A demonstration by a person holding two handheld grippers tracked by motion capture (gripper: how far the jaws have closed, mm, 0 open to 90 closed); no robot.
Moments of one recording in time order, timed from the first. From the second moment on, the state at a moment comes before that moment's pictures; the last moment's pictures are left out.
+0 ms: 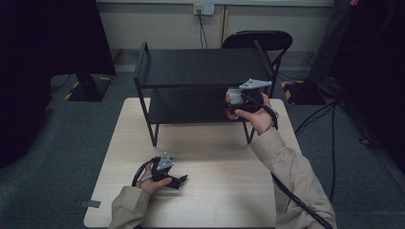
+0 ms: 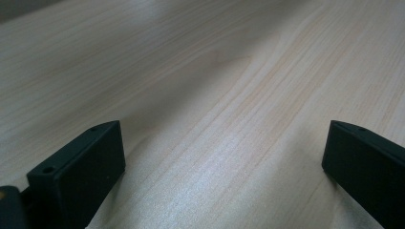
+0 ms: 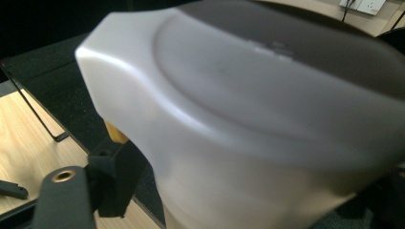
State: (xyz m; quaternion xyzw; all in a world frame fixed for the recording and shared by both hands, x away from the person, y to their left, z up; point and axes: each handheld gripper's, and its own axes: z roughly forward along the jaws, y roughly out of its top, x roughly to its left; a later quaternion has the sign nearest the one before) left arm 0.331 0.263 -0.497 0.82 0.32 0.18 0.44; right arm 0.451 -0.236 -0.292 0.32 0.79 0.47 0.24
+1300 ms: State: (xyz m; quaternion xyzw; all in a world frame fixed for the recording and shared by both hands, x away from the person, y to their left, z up) left arm 0.331 0.263 -0.497 0.82 0.32 0.18 0.44; right arm 0.422 -0.215 -0.297 0.35 0.77 0.45 0.28
